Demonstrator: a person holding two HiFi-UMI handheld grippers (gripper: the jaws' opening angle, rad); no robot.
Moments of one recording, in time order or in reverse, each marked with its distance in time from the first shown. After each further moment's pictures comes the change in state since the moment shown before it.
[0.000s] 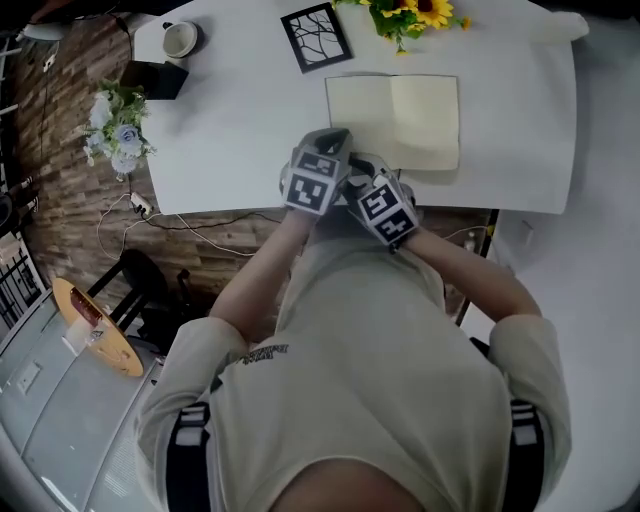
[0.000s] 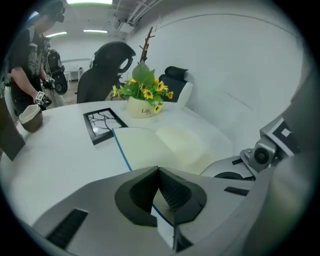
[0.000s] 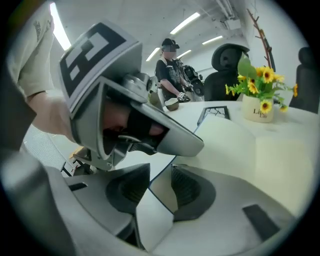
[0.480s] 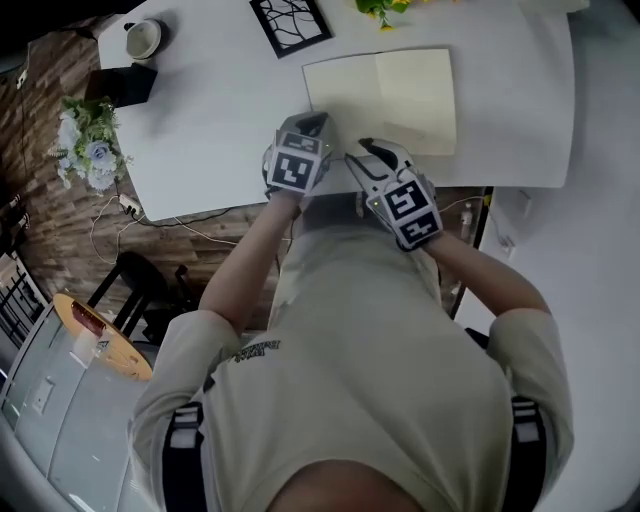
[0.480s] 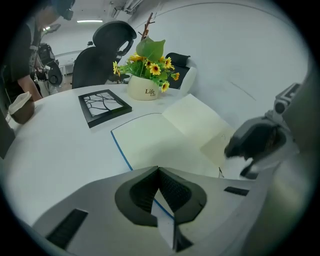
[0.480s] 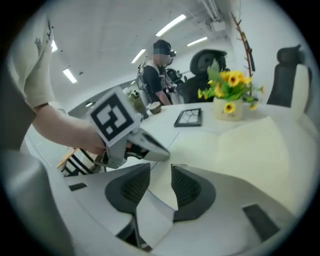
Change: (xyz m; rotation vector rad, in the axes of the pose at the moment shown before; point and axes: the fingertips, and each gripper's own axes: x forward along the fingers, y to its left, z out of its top) left arm 0.033 0.025 -0.037 0.019 0.111 -0.017; right arm -0.046 -0.033 -0.009 0.100 -0.017 -0.137
